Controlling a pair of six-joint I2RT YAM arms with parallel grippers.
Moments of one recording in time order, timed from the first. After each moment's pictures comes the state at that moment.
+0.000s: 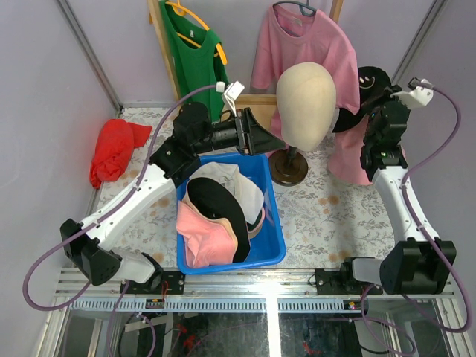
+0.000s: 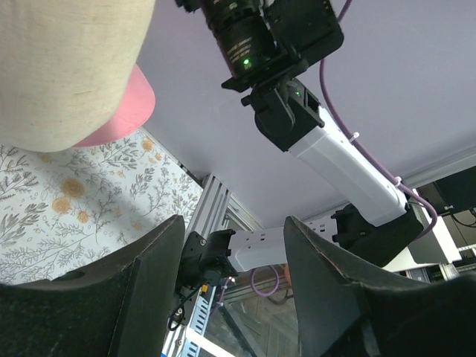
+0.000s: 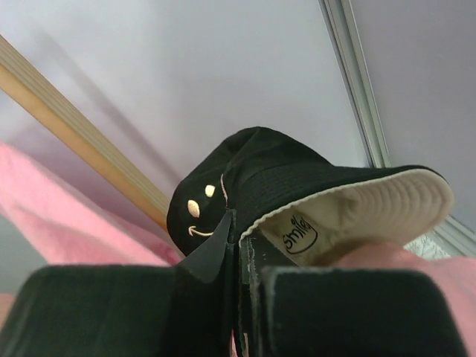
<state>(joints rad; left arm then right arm) -0.67 1.40 1.42 0.01 0.64 -0.86 0.00 1.30 1.15 0.30 0.40 0.43</state>
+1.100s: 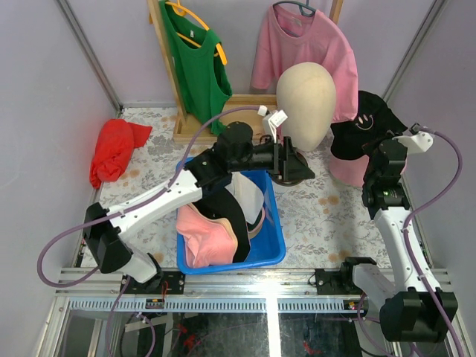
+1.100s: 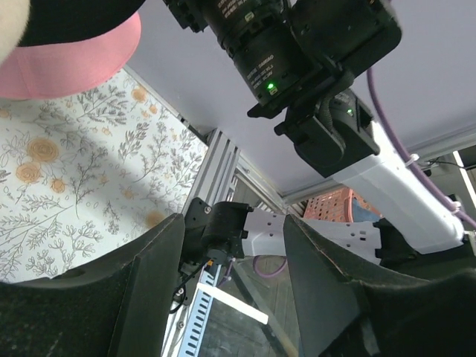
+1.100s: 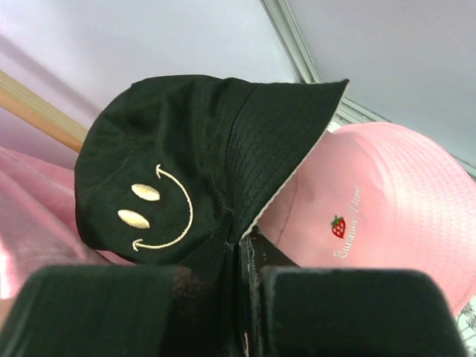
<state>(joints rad) -0.89 1.51 1.43 -0.01 0.51 -0.79 -0.01 0.95 0.80 0.07 0.46 0.56</state>
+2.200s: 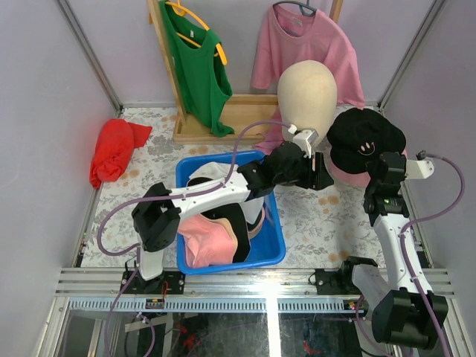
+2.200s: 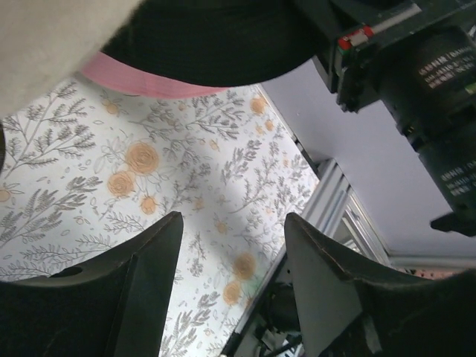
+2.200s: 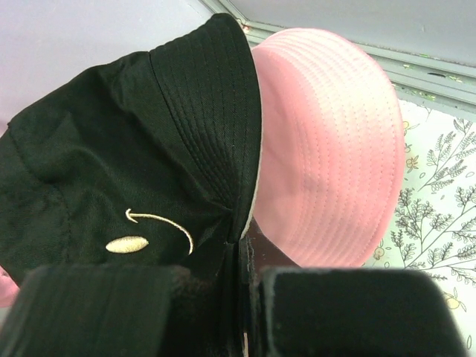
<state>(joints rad) -1.01 1.89 1.56 -0.01 0.13 -0.71 -0.13 0.91 0.67 -0.10 0.46 0.86</state>
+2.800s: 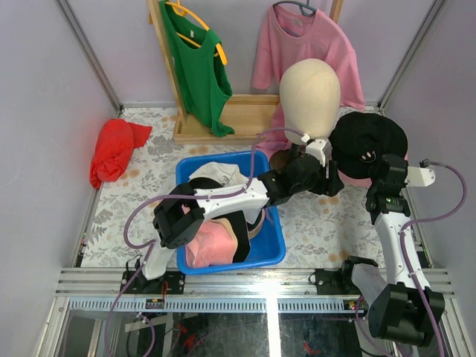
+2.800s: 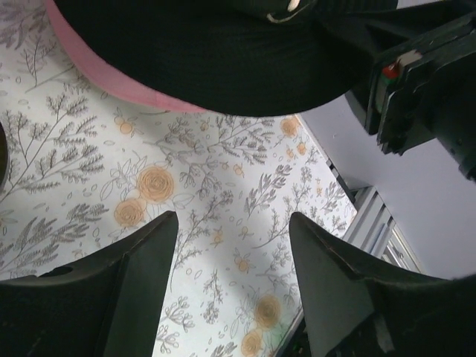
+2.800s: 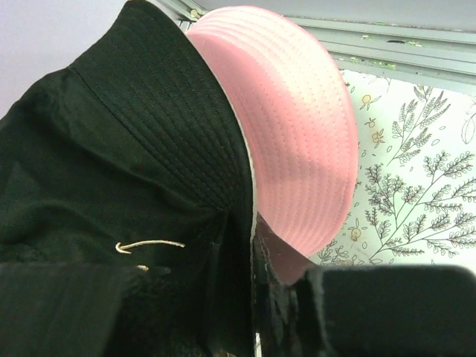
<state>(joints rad) -1.07 2.05 1.64 0.06 -0.06 -0.69 -0.18 0.93 0.66 -0.18 0.45 0.97</state>
